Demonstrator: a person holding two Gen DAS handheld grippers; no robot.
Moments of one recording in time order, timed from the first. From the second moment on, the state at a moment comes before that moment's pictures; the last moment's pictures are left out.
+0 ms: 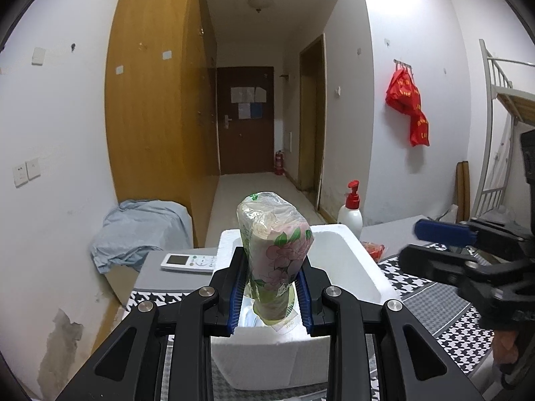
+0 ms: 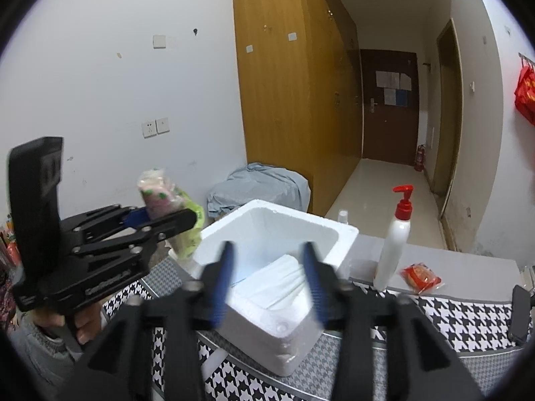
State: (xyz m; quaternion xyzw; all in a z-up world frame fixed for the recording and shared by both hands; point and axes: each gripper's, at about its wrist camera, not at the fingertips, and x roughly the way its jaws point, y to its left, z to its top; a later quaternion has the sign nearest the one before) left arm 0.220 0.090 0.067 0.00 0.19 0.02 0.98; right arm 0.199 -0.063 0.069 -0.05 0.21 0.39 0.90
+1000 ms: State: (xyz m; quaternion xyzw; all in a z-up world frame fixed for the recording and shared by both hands) left arm 0.232 0.090 0.064 0.02 0.18 0.03 0.98; right arm 0.194 -0.087 0.054 -0.05 0.22 0.37 0.90
